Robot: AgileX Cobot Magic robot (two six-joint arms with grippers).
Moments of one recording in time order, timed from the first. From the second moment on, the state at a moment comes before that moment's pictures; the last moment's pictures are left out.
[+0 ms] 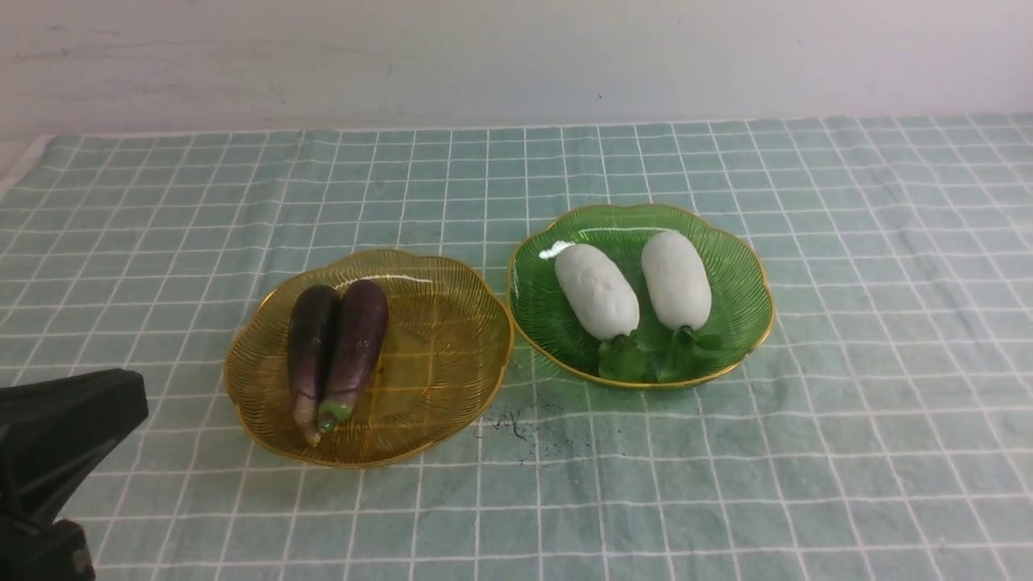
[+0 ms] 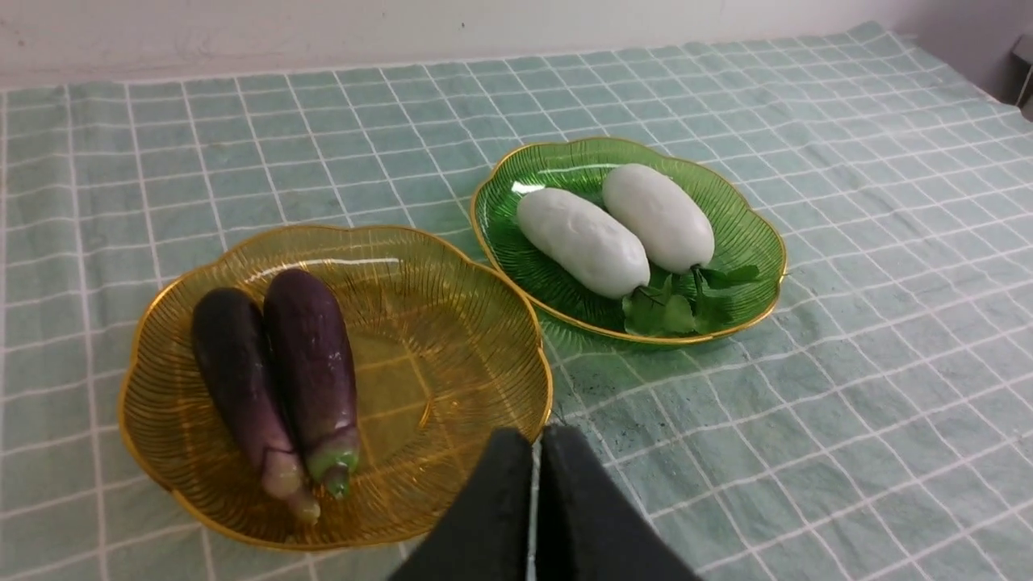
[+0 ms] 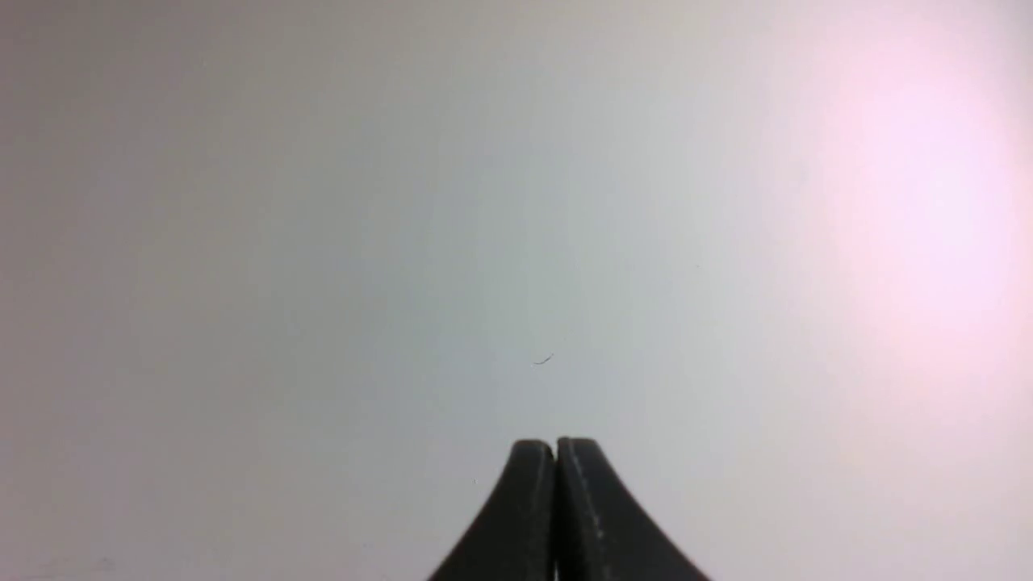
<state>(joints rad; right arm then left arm) 0.13 -0.02 -0.42 0.38 0.11 -0.26 -0.31 0.45 -0.62 -0.25 0.59 0.09</state>
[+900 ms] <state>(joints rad) 0.13 -0.02 -0.42 0.36 0.12 -0.26 -0.31 0.17 -0.48 -0.22 0.60 0.12</state>
